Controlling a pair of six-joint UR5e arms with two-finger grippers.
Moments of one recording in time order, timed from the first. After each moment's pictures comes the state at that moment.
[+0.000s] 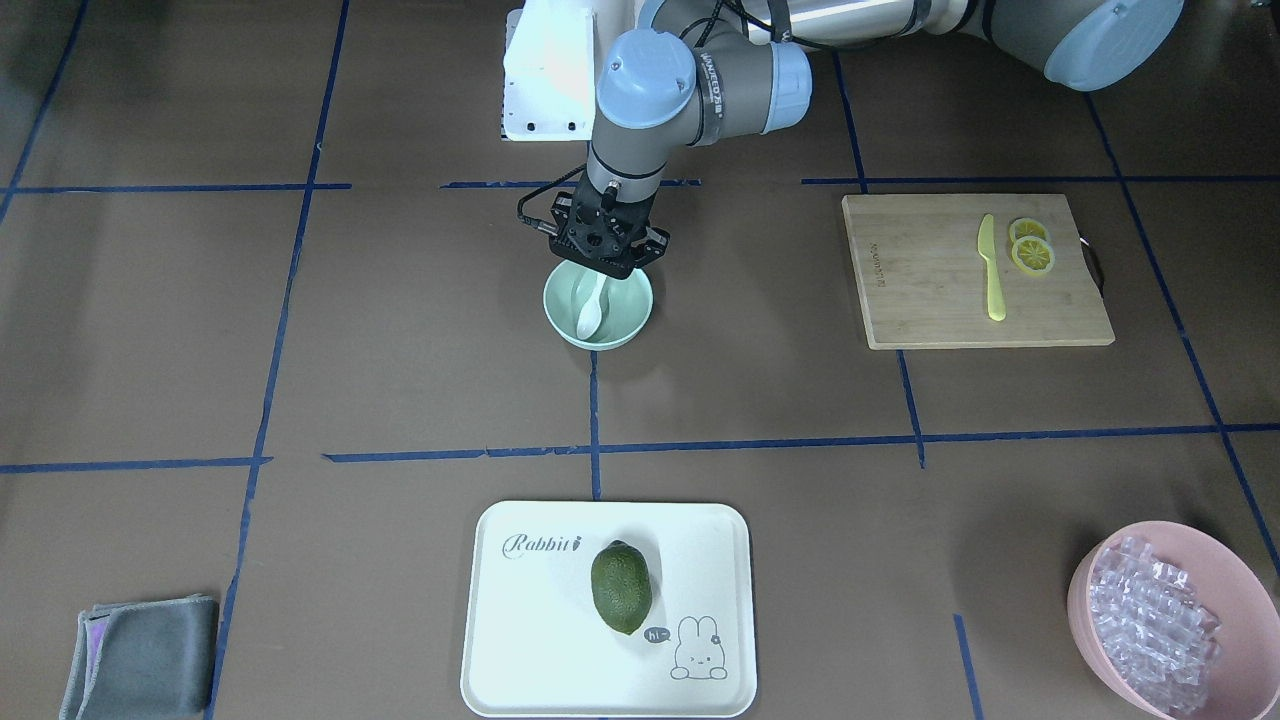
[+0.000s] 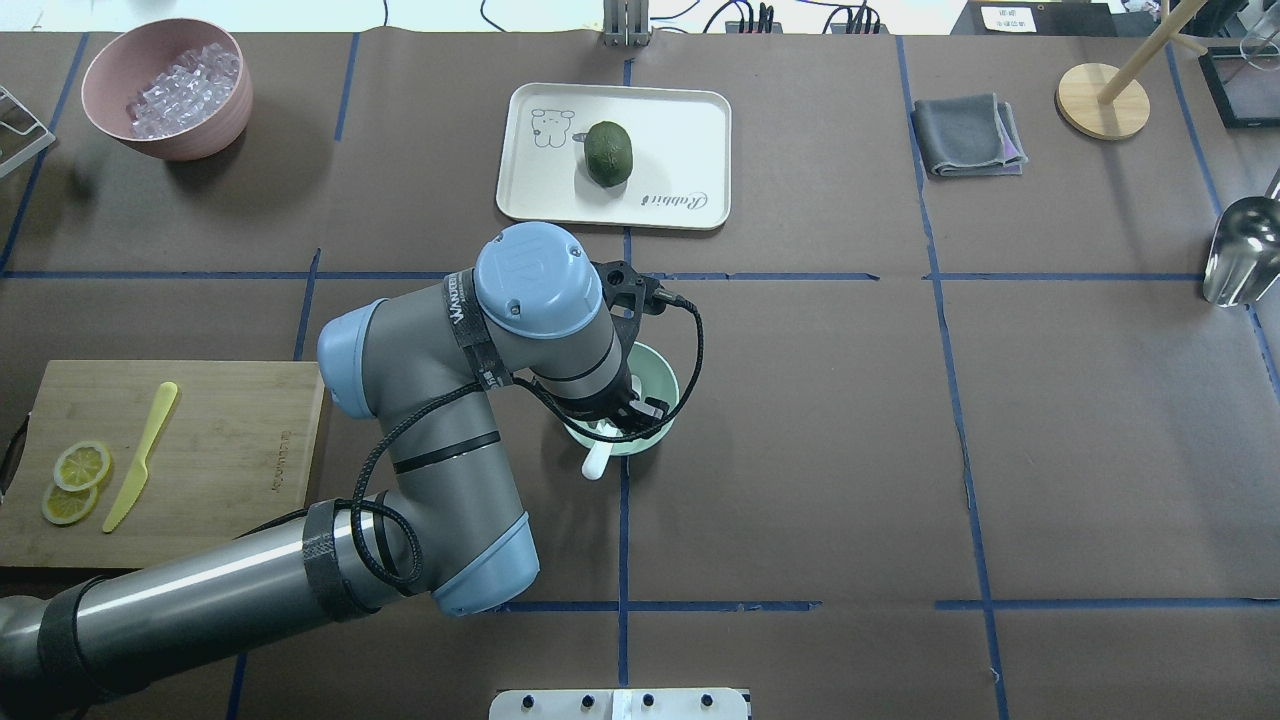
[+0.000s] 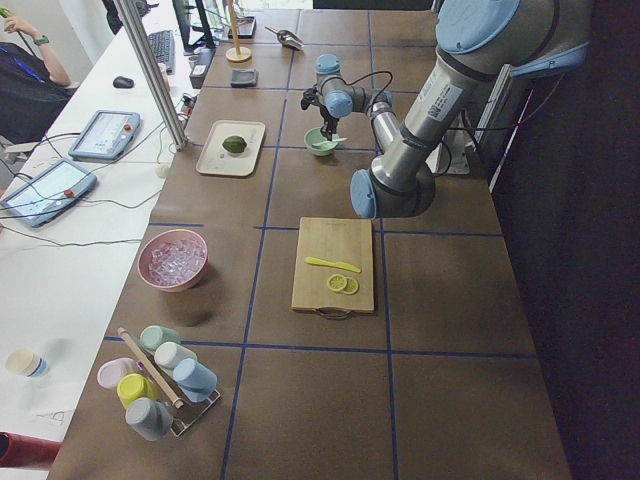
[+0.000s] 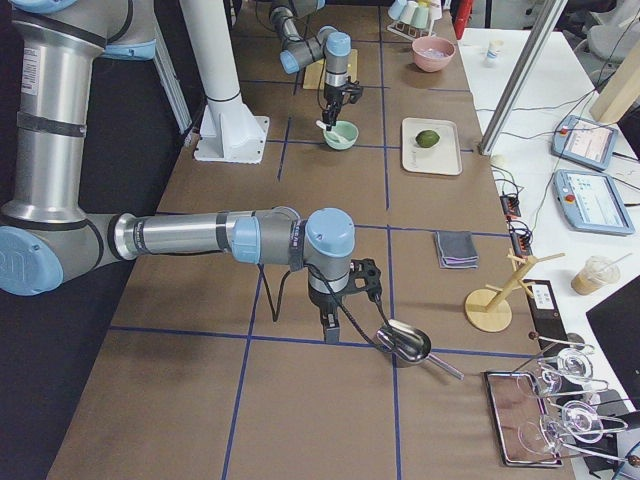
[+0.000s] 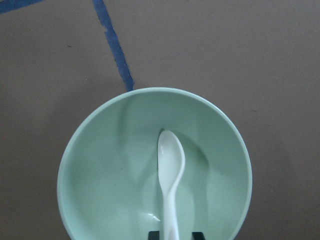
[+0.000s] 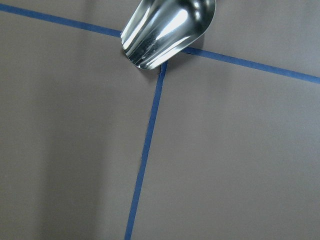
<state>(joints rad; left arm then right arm) -0.47 -2.37 -1.58 -1.65 -1.98 -0.92 1.59 -1.76 1.87 -1.69 2.26 -0.21</state>
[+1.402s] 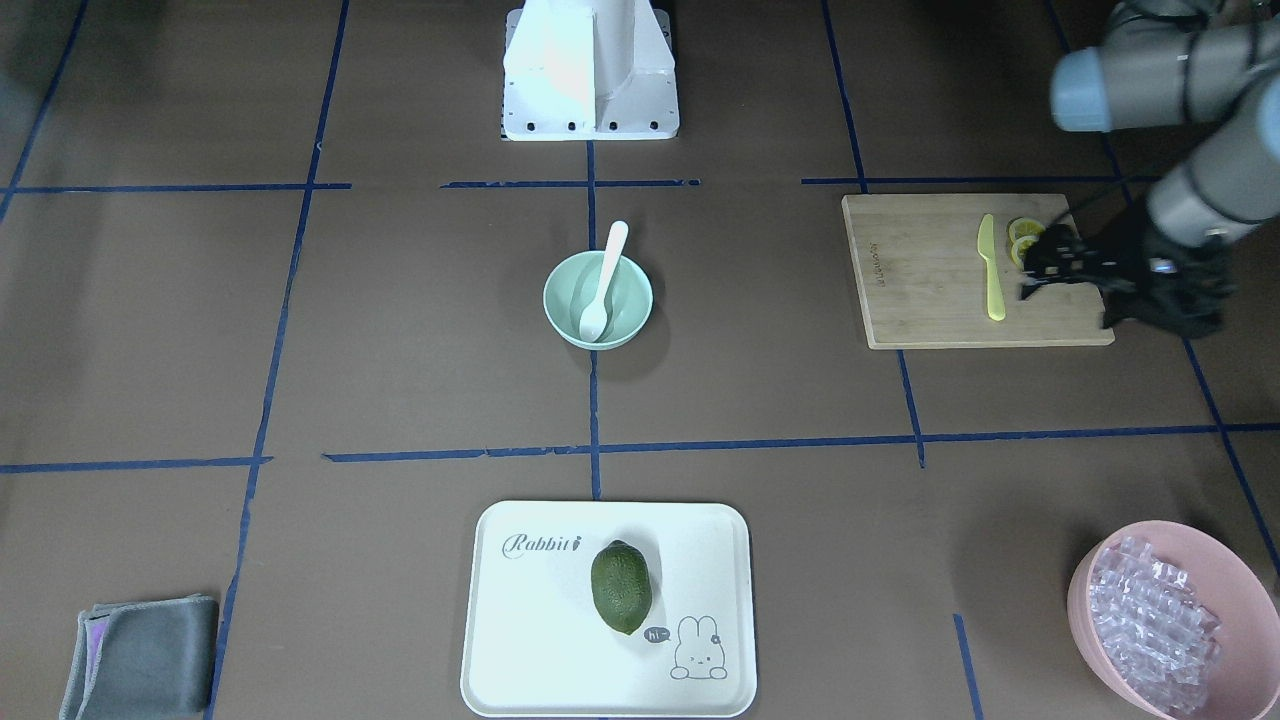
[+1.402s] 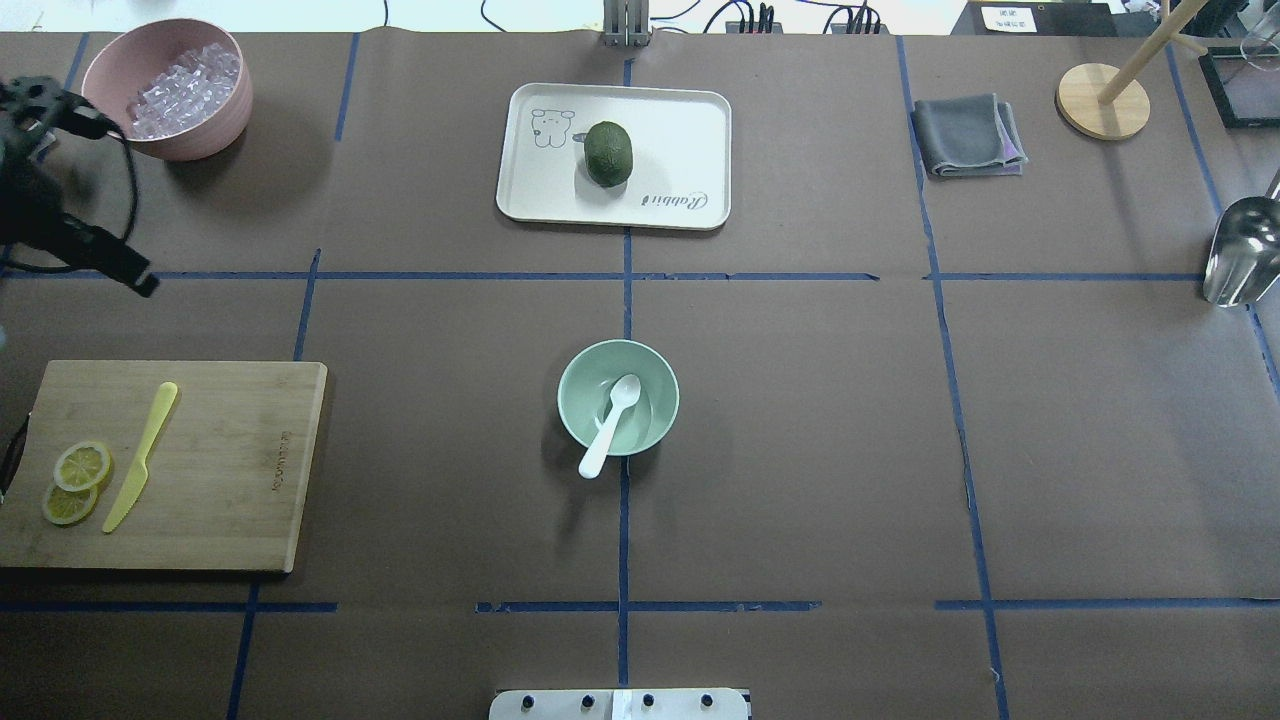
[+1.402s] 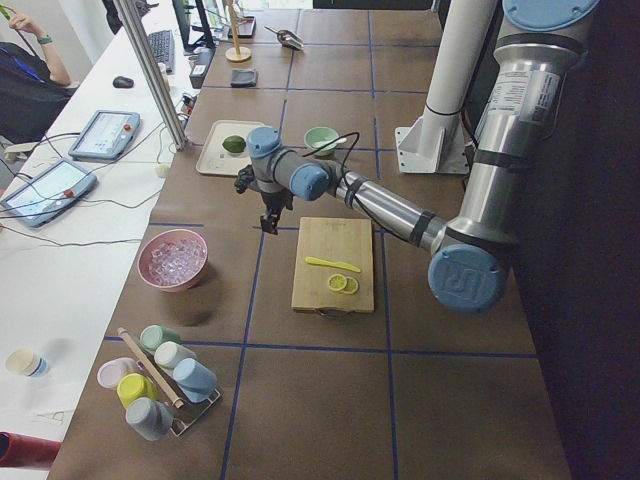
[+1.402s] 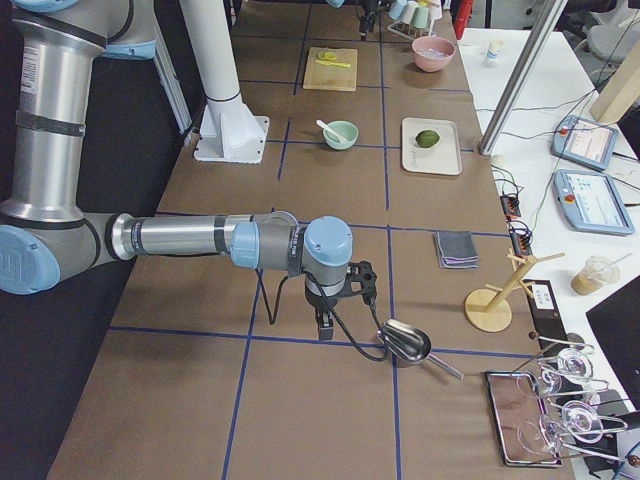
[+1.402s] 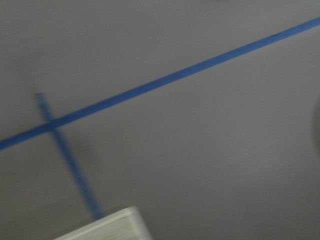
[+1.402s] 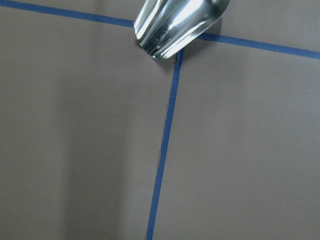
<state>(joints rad) -1.19 -1.69 -1.80 -1.62 -2.32 -0.17 1.57 -1.77 1.85 -1.69 2.34 -0.19</state>
